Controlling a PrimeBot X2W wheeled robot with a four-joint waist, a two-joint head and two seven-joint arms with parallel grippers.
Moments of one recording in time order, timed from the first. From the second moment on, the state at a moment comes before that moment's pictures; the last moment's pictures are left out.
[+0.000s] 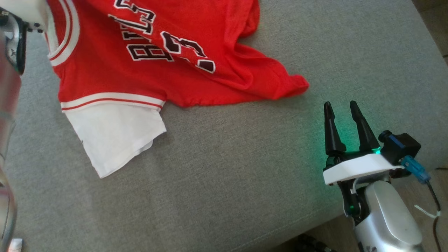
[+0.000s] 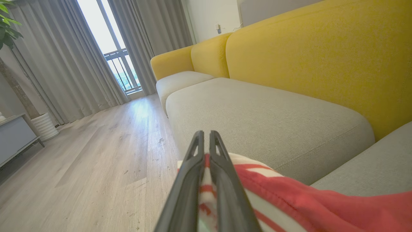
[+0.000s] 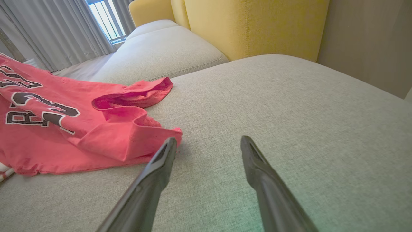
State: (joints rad) left arm -1.28 0.39 -0.63 1.11 -0.44 0.01 -0.23; right arm -0.26 -0.05 0.12 0.40 0.30 0.12 -0.25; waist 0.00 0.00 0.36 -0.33
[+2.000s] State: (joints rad) left arm -0.25 0.14 -0.43 0.27 -0.46 0.05 -0.26; right arm -0.39 -0.05 -0.12 0.44 -0.09 0.12 0.18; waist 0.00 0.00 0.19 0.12
